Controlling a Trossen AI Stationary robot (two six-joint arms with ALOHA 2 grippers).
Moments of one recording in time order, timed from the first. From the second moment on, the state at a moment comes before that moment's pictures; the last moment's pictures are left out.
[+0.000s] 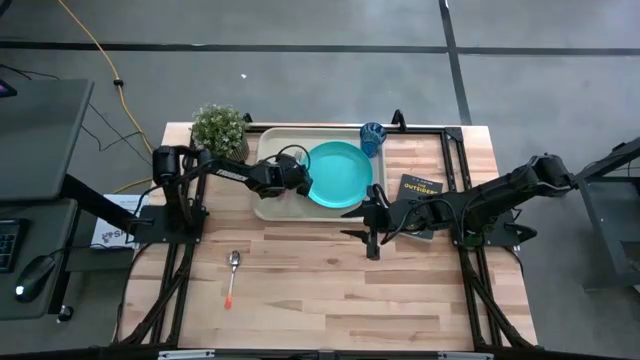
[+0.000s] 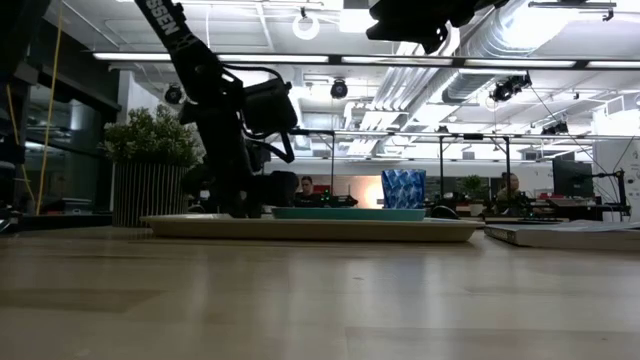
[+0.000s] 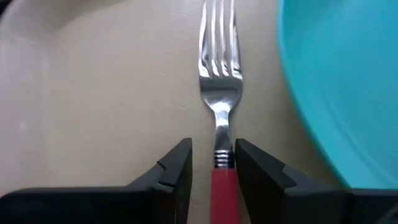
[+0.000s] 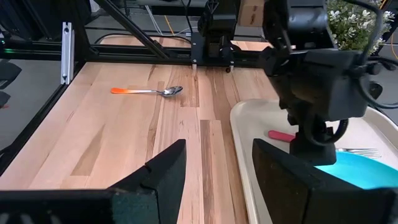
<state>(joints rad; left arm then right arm) 0.38 1.85 0.92 -0.24 -0.62 -0.79 0.26 1.30 0.84 0.09 0.28 0.05</state>
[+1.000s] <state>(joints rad) 0.37 1.52 1.16 -0.87 -0.67 -0.53 0.26 1.30 0.84 0.09 0.28 0.04</state>
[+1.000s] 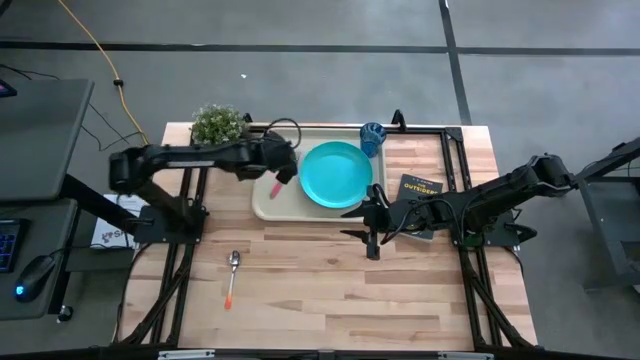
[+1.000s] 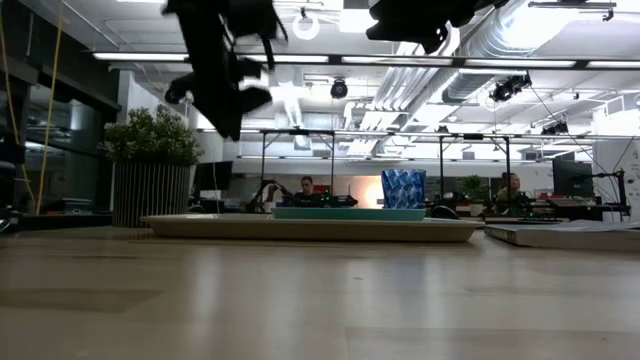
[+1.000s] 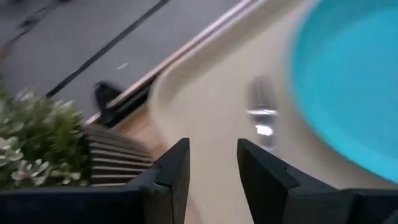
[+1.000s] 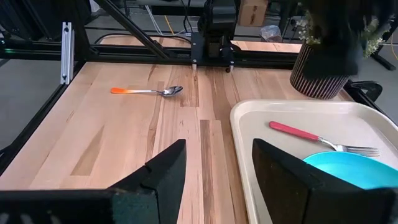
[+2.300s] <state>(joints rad) -0.81 1.18 0.61 -0.51 -0.34 -1.42 0.26 1.30 0.84 0.09 0.28 0.05</state>
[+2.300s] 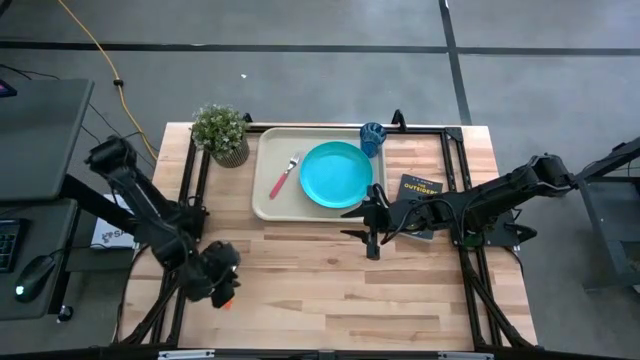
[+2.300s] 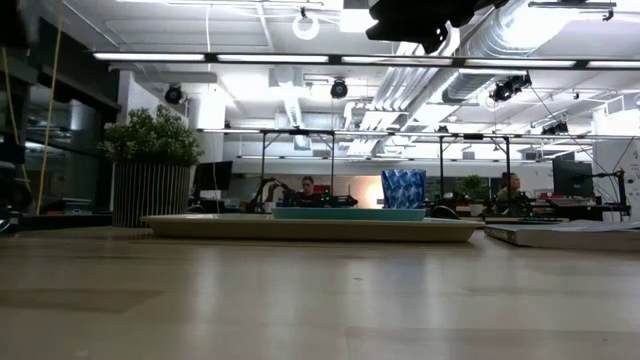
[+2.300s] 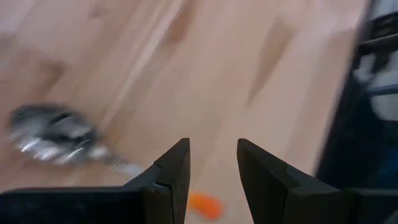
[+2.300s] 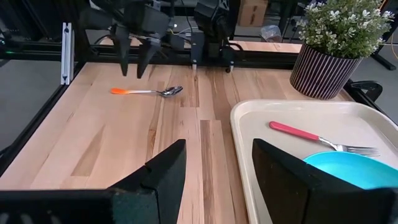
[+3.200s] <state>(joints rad) -0.81 1.17 0.46 -0.79 -0.42 -1.38 0.26 1.30 0.84 0.09 0.28 0.08</state>
